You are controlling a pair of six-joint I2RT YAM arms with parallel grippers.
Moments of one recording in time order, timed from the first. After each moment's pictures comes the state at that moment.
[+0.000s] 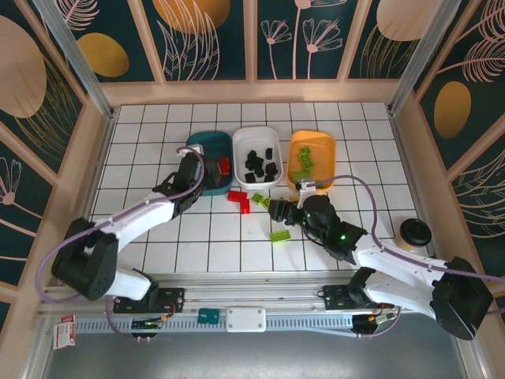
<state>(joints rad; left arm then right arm) -0.51 1.46 0.83 -0.04 -0.23 -0.60 0.85 0.98 0.43 0.13 0.16 0.60</state>
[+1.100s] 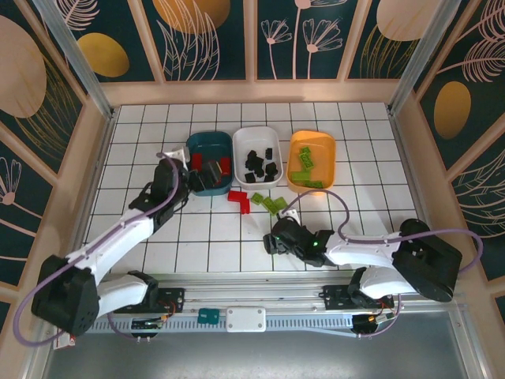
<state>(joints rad) -0.43 1.11 0.63 -0.02 0.02 -0.68 1.09 1.33 0.47 -0.13 0.32 0.70</state>
